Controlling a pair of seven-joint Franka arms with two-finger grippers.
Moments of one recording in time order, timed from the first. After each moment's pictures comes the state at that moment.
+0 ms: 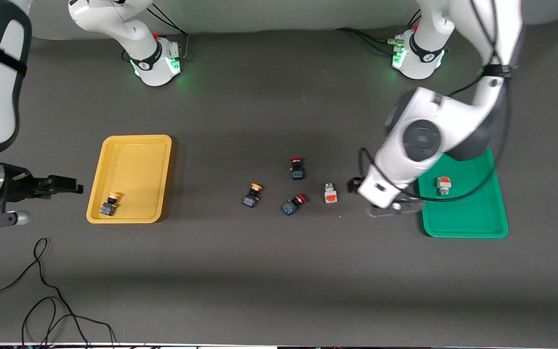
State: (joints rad) left arm -0.33 0.40 -0.18 -1.64 0.03 1.98 -0.68; right arm 0.48 0.38 -0.62 -1.38 0.31 1.52 -0.18
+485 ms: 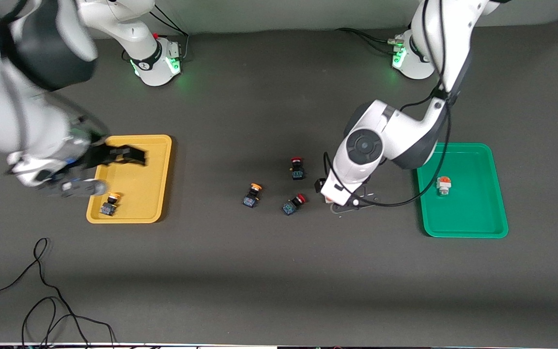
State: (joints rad) left arm -0.41 0.55 -0.18 -1.67 0.03 2.15 -0.80; right arm 0.25 0.26 0.07 -1.39 0.11 1.51 0.43
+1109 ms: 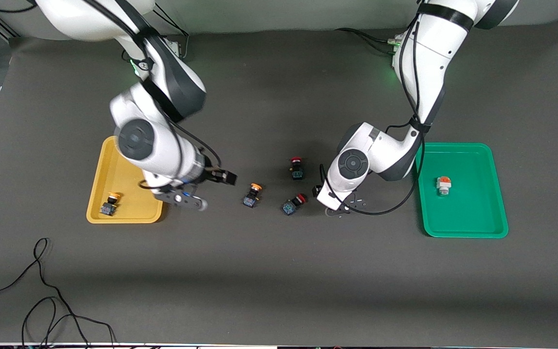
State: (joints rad) left arm -0.42 0.67 -0.17 -1.75 0.03 2.33 -0.80; right arm 0.24 0.47 0.30 -1.56 0.05 1.95 0.83
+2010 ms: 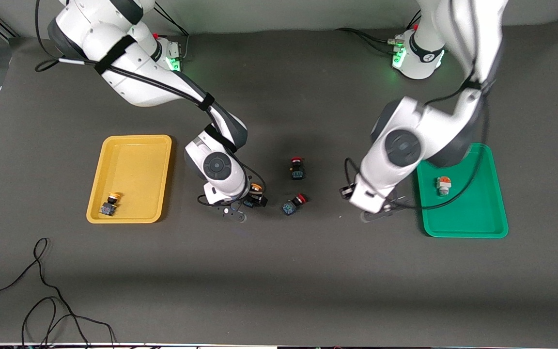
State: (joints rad) left arm -0.32 0.38 -0.16 -1.65 0.00 2.01 -0.81; right arm 0.29 0.81 0.33 -1.67 -0.27 2.43 1.15
